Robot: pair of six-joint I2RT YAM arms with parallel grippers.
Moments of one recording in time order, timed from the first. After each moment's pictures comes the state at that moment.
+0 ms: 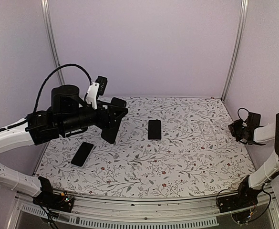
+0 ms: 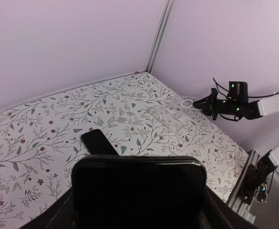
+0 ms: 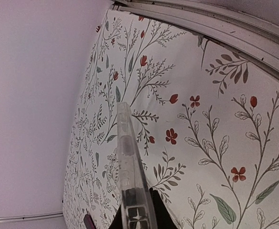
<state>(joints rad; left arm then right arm) -0.97 1.13 1.02 -0.14 -0.16 -0.32 -0.28 1.50 0.56 0.36 -0.32 1.00</state>
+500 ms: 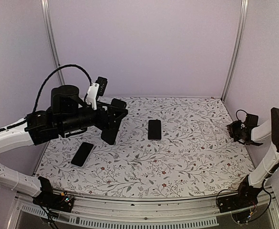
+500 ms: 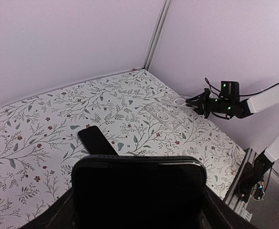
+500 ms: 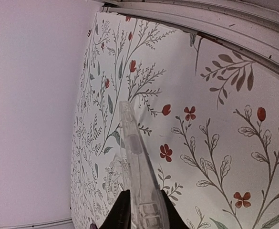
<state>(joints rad) -0.97 1.12 1.02 -0.16 -0.15 -0.33 -0.29 1.66 0.59 0.48 -0.33 1.07</state>
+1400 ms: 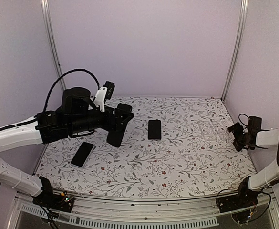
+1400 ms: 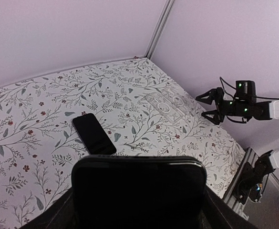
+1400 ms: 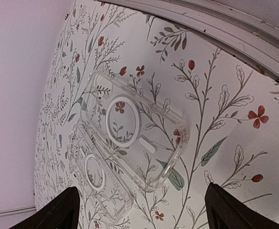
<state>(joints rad) -0.96 1.20 1.02 -0.13 -0.12 -0.40 -0.29 1.39 0.50 0.15 -0.26 0.89</state>
